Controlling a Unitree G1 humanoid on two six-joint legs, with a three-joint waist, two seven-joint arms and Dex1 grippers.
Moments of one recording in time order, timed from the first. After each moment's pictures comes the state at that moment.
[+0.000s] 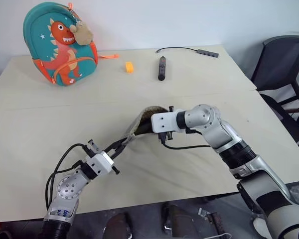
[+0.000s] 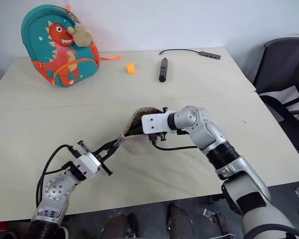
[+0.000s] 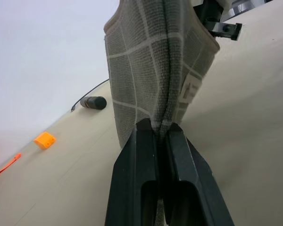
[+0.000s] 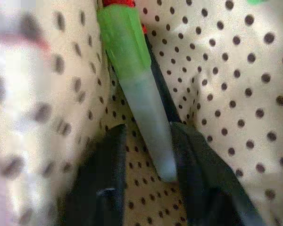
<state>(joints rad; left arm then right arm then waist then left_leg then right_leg) -0.02 0.43 -0.02 0.02 -0.01 -0.62 -0.45 -0.89 -0.43 0.47 0.23 -0.29 0.07 1.03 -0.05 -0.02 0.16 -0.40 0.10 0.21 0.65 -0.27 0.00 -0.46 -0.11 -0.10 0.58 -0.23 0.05</state>
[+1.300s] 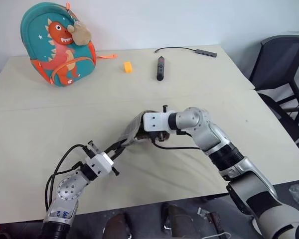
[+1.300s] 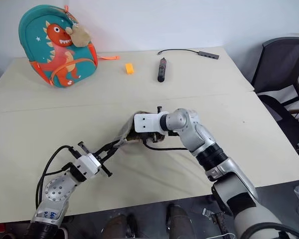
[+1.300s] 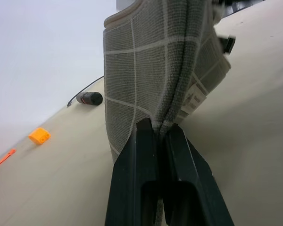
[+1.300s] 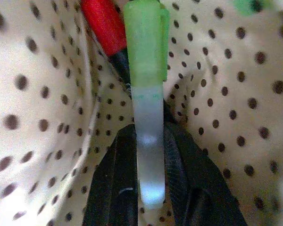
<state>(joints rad) 0.00 0.43 -0.02 0.01 -0.01 -0.60 -0.45 -0.88 -0.38 0.45 0.19 -0.32 0.19 1.03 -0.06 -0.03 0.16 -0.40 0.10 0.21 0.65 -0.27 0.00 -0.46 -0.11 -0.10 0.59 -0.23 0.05</state>
